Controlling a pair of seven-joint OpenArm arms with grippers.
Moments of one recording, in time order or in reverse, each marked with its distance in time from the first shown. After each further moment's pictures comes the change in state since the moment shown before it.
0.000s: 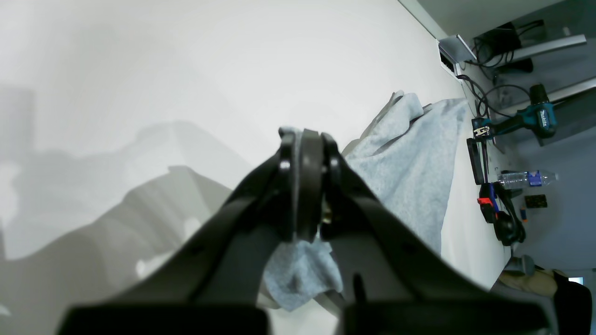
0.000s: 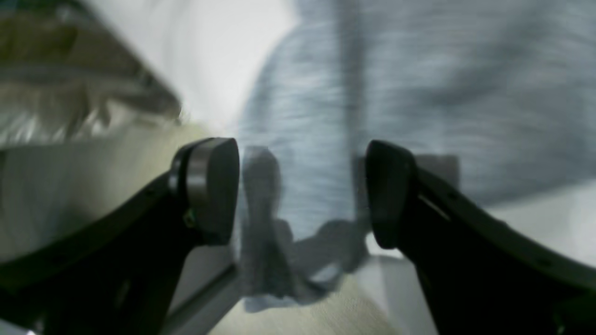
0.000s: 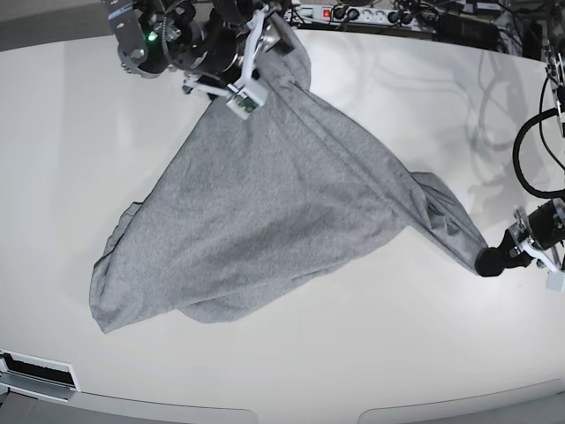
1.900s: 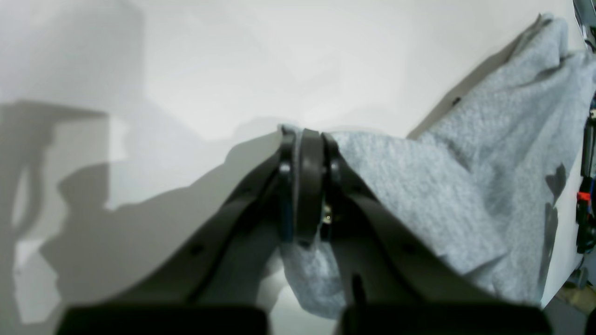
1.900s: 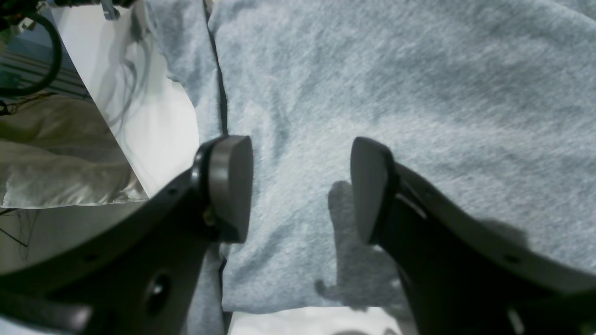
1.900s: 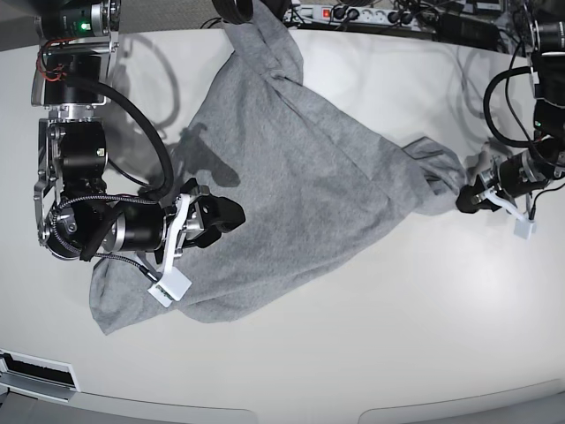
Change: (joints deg) left arm 8.7 4.3 0.2 -0.1 16.8 8.4 -9.0; right arm 34.8 0.5 22.7 -16.8 31.3 11.4 -22.8
